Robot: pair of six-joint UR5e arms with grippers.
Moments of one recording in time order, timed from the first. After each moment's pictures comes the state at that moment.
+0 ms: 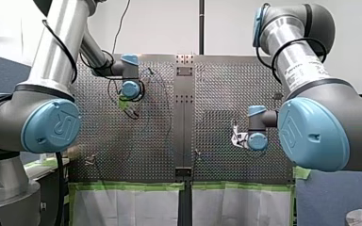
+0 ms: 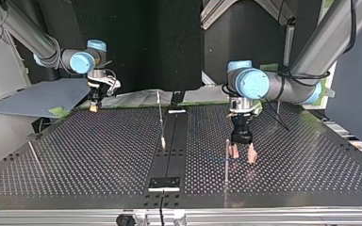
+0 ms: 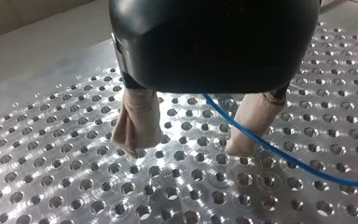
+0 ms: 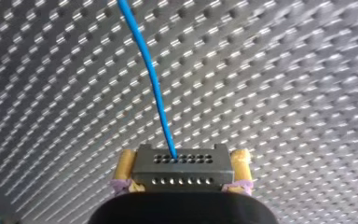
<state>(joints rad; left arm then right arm) -0.20 -1.88 -1.70 -2.53 -1.81 -2.49 1.86 -0.79 1.62 -0.75 1.69 1.60</state>
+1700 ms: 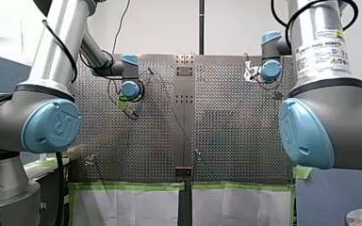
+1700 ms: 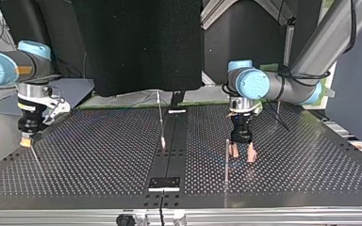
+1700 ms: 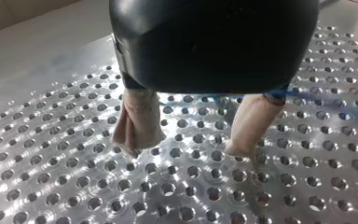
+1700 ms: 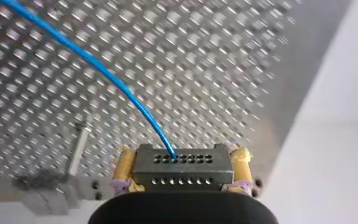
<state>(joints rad) -0.20 -1.88 -1.70 -2.55 -1.81 -2.48 1.76 -1.24 1.47 -0.31 1.66 1.55</state>
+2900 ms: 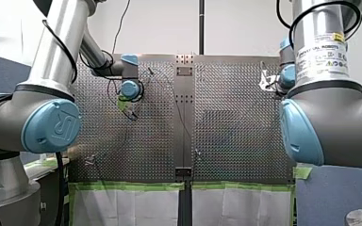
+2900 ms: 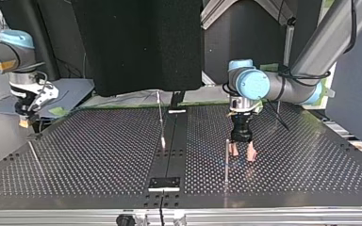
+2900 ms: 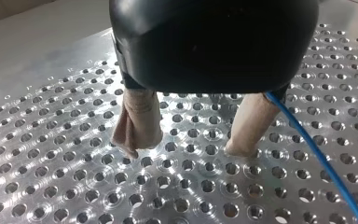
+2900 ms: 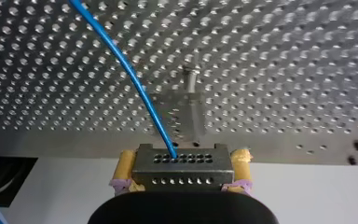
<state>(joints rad) -0.19 -1.88 -1.70 -2.57 -1.81 -2.47 1.62 -1.22 1.56 -0.21 1.51 1.62</state>
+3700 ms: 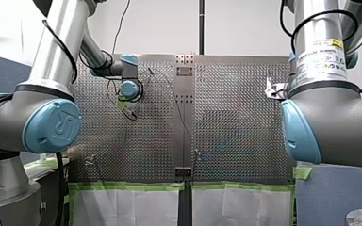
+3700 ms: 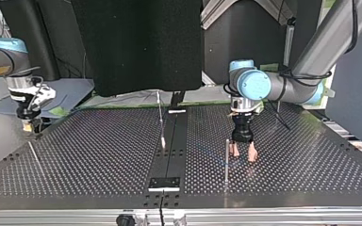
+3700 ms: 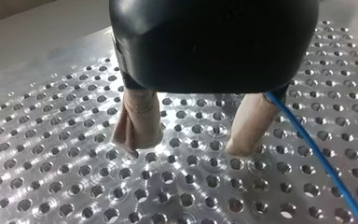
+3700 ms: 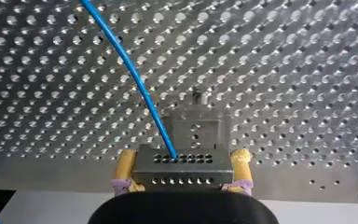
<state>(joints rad) -0.19 -1.88 -1.70 -2.57 -1.80 -2.48 1.55 -1.14 1.53 -0.31 1.29 1.58</state>
